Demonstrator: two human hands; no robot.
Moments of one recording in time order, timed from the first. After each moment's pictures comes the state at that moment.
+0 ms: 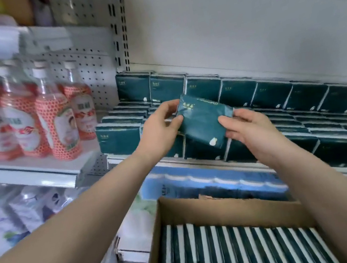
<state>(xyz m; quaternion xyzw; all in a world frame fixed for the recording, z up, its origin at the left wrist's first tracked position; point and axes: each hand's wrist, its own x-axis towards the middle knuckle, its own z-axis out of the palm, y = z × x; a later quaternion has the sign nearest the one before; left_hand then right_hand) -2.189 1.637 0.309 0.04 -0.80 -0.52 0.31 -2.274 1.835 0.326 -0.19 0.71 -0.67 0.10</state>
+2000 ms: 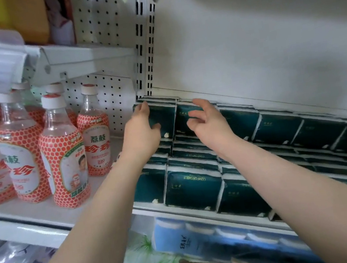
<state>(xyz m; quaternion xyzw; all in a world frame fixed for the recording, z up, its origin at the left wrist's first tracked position) -2.242 1.509 0.340 0.22 -0.85 -0.35 0.32 -2.336 1.646 0.357 -0.30 0.82 -0.48 0.02</state>
